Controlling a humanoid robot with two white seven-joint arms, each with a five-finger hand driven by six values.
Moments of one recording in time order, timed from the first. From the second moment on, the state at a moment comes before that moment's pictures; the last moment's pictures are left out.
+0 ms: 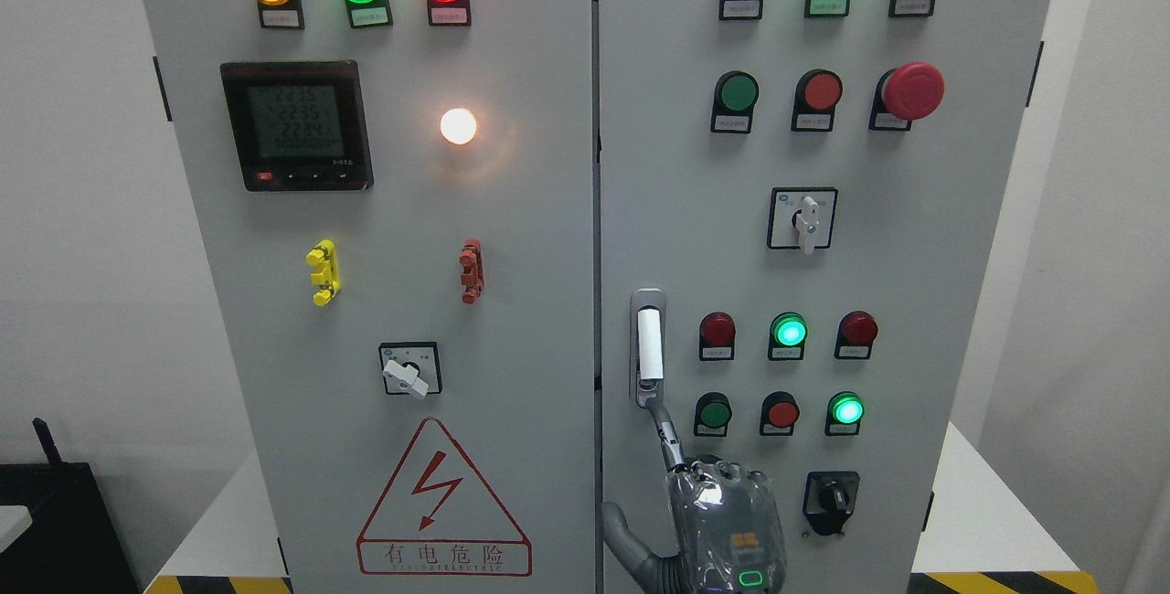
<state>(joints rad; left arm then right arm) 0.00 -0.04 0.00 0.05 0.11 -0.05 -0.06 -0.29 0.13 0.33 -1.67 1.39 0.17 -0.21</state>
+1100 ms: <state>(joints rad) 0.00 -0.04 0.00 0.05 0.11 -0.05 -0.06 -0.30 0.13 0.32 -1.73 1.26 0.09 -0.30</state>
